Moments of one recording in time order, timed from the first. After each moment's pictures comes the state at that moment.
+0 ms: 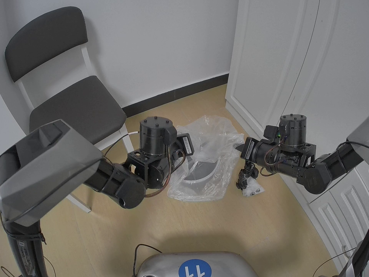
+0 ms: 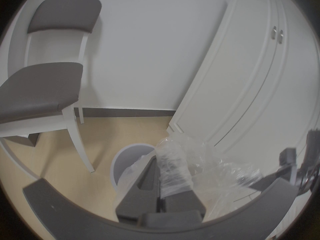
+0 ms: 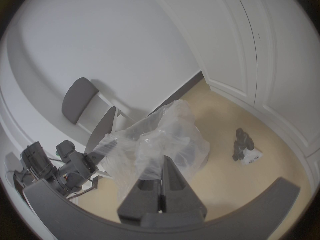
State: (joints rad) left arm -0.64 2.20 -1.17 -0.86 0.34 -0.41; right arm 0.44 1.97 -0.91 -0.79 0.11 0.54
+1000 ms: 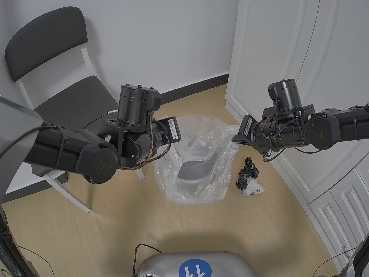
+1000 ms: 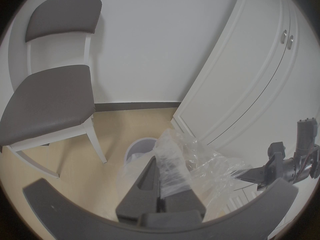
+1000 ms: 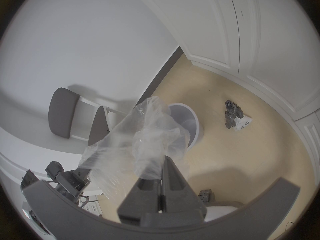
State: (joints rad) left arm -0.62 1.97 -1.23 -0.40 0.30 -0.47; right arm 0.47 1.93 -1.35 -0.04 0.10 0.77
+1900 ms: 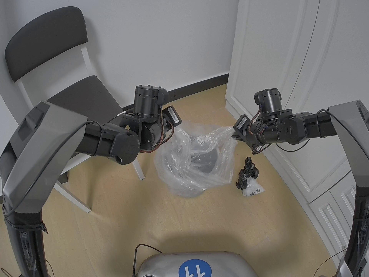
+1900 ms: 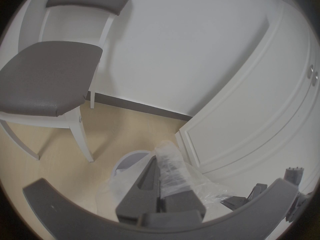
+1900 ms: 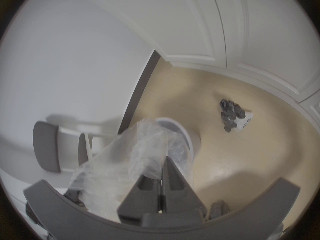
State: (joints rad) left arm -0.53 2.23 -1.54 -0.40 0.30 -0.68; right arm 0.36 2.22 -1.63 -0.05 0.07 0.94
